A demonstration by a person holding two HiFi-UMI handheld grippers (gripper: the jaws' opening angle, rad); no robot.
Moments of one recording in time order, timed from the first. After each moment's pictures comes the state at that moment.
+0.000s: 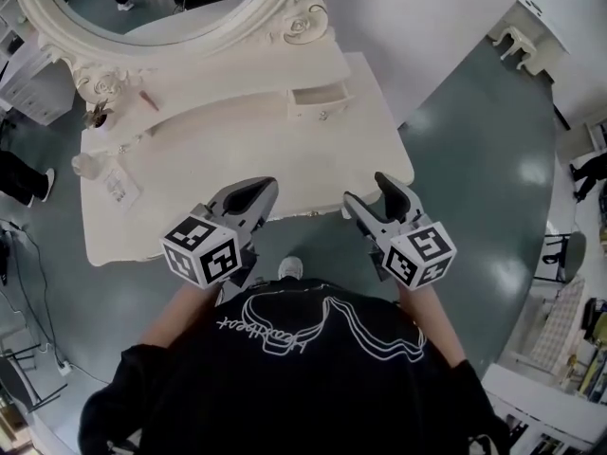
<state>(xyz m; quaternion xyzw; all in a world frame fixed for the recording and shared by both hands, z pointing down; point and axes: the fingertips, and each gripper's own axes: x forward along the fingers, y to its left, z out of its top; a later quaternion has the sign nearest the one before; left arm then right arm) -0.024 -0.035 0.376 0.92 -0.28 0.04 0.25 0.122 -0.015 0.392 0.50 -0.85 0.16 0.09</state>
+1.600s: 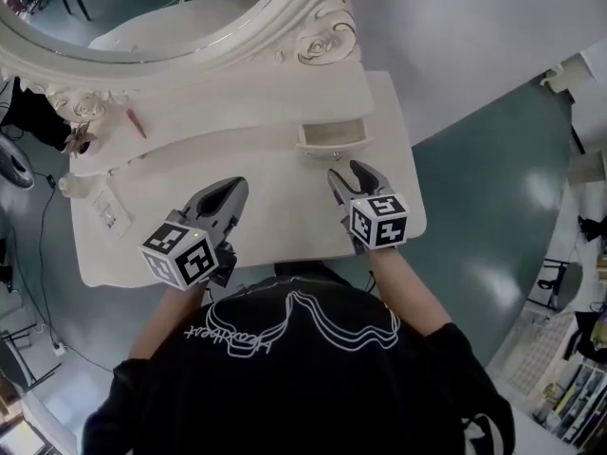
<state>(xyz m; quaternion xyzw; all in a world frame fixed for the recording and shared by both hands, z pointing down) -0.067 -0.169 0.428 0.87 -0.38 0.04 0.30 0.122 -0.202 0.530 0.50 -0.81 0.24 0.18</state>
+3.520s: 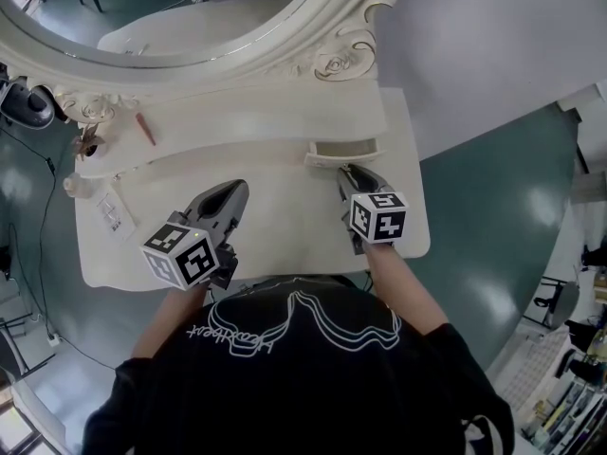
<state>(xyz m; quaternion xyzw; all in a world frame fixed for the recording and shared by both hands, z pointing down) -0.085 -0.195 0.433 0.86 -0.41 0.03 0.32 0.116 -0.243 0.547 0.50 -0.79 0.27 0.21</state>
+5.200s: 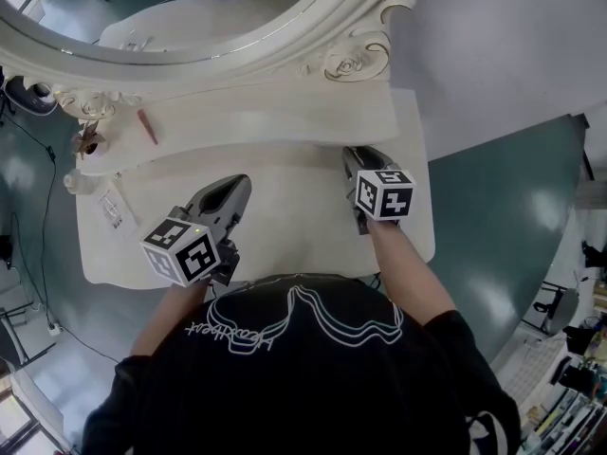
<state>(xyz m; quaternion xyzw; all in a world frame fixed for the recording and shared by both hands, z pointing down) -0.090 -0.213 0.438 0.85 -0.41 0.04 0.33 0.113 -0.299 0.548 0.50 -0.80 0.27 0.21</state>
